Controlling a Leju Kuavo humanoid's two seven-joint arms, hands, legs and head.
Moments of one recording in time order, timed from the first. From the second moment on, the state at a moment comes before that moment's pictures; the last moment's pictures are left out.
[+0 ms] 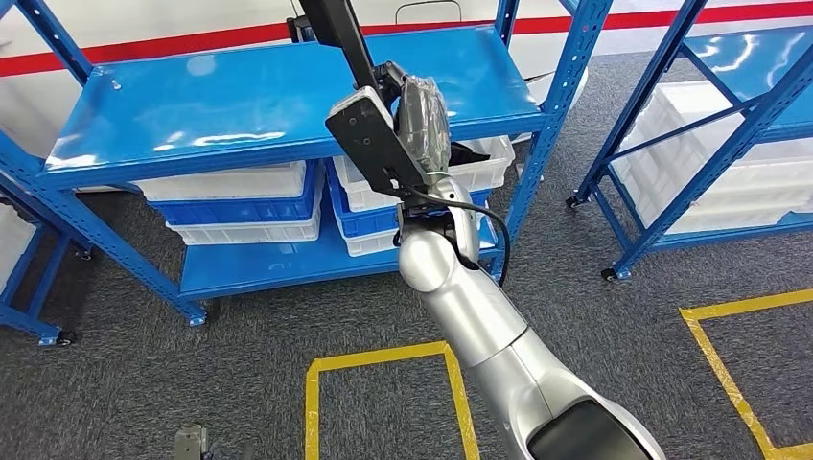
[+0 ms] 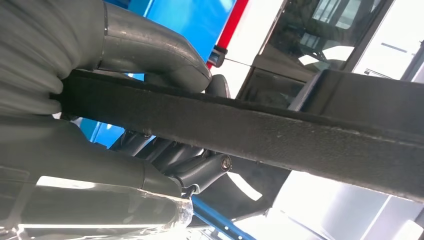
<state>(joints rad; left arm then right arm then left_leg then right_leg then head) -0.14 -0.19 0.80 -0.23 -0.24 0.13 -0.60 -0.84 0.34 0.81 -0.95 0.61 -0.53 -0.07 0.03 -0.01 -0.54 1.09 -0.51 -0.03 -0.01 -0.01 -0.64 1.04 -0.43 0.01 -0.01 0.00</state>
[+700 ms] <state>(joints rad) -0.12 -0.19 0.82 -0.23 -0.22 0.13 -0.61 -0.84 0.34 0.76 -0.95 0.68 -0.48 -0.09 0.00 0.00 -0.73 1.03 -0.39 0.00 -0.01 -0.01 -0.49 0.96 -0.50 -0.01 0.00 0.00</state>
